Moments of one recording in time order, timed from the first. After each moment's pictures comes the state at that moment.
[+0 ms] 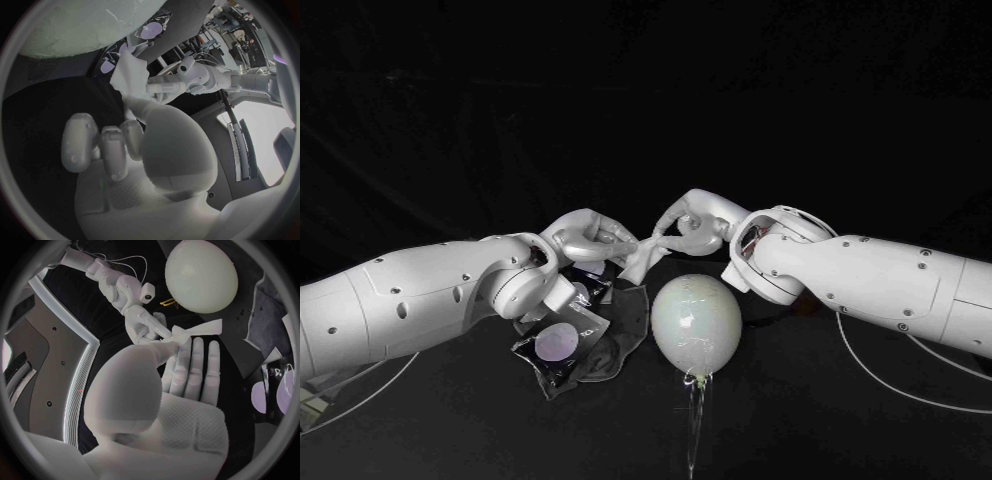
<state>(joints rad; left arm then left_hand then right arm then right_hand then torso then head) 1.41 -0.77 -0.19 1.38 -0.39 -0.13 0.22 1.46 -0.13 0.76 0.09 0.05 0.94 0.16 0.49 0.18 1.25 0.12 0.07 0.07 0.95 0.11 0.33 0.23 0.15 0.73 0.28 0.48 0.16 1.43 -0.57 -0.14 1.36 -1.04 -0.35 -0.01 1.36 -0.07 0.58 0.04 0.04 1.08 0.09 0.19 0.48 1.45 0.03 1.35 1.31 1.47 -0.04 1.57 1.31 0.07 1.44 0.06 1.27 1.31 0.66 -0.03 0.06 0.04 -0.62</state>
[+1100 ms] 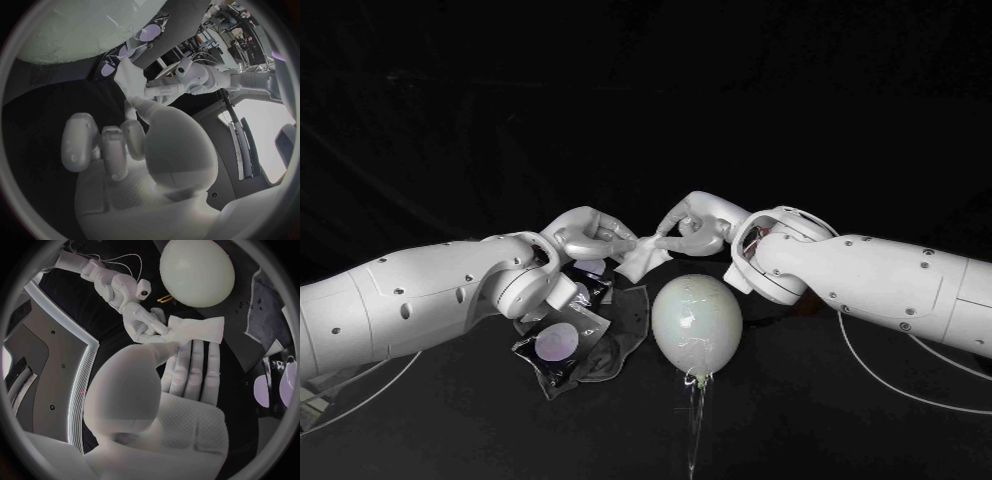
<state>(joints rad) 1.41 -0.76 -0.19 1.38 -0.41 -0.18 0.22 1.44 -0.13 0.78 0.08 0.05 0.94 0.16 0.49 0.18 1.25 0.12 0.07 0.07 0.95 0.11 0.33 0.24 0.15 0.71 0.27 0.52 0.19 1.43 -0.57 -0.14 1.36 -1.02 -0.32 -0.01 1.32 -0.08 0.52 0.08 0.04 1.08 0.09 0.21 0.49 1.45 0.02 1.34 1.30 1.47 -0.05 1.57 1.31 0.07 1.44 0.06 1.26 1.31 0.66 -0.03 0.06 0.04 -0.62</state>
